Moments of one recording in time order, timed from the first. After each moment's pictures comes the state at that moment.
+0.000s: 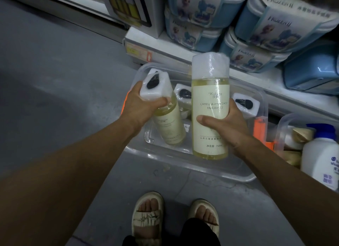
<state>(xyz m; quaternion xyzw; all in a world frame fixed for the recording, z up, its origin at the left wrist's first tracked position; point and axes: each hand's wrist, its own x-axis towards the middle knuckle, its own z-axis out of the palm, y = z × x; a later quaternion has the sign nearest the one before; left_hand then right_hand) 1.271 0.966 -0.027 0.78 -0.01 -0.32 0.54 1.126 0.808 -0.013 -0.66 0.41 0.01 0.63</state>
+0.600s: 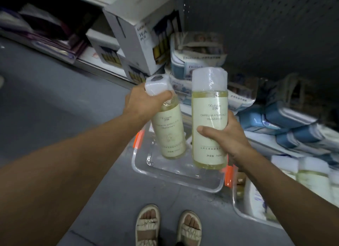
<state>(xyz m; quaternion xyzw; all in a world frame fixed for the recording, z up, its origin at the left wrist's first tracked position) 1.305 0.924 0.209 0.84 -0.02 -0.24 0.48 1.139 0.786 0.201 -0.67 0.41 -0.02 0.62</state>
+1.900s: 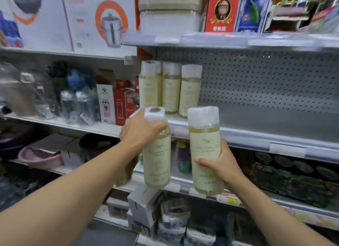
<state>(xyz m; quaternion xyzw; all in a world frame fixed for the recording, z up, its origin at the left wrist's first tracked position) 1.333 0.953 0.815 0.86 -0.27 0.02 0.43 1.157 0.807 0.750 -0.77 0.27 -0.29 0.50</state>
